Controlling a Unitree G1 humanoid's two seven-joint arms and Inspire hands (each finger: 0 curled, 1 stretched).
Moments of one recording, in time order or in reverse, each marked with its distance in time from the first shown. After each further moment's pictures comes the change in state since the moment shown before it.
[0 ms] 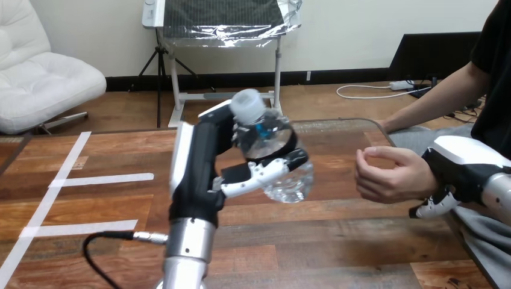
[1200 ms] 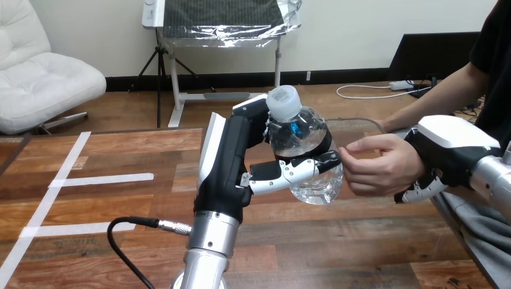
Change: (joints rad) left arm -0.054 0.001 -0.080 0.034 0.006 0.001 0.007; right arm 0.004 0.000 -0.018 -0.157 -0.009 0.021 0.029
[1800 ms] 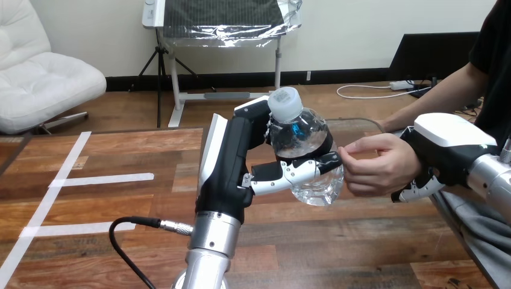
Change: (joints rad) left arm -0.005 0.001 -0.011 0.009 0.000 0.000 0.004; right arm 0.016 0.000 -0.007 -0.047 -0.008 0.010 0.009
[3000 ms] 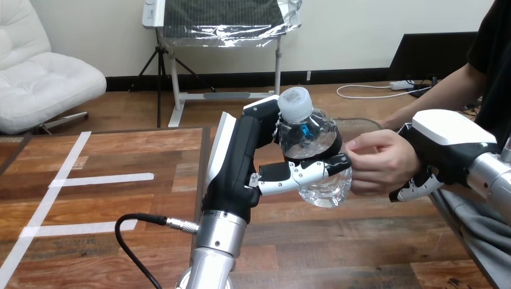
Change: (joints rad) left arm -0.011 0.003 -0.020 0.002 0.000 0.000 0.000; right arm 0.032 0.000 -0.030 -0.076 -0.006 0.014 0.018
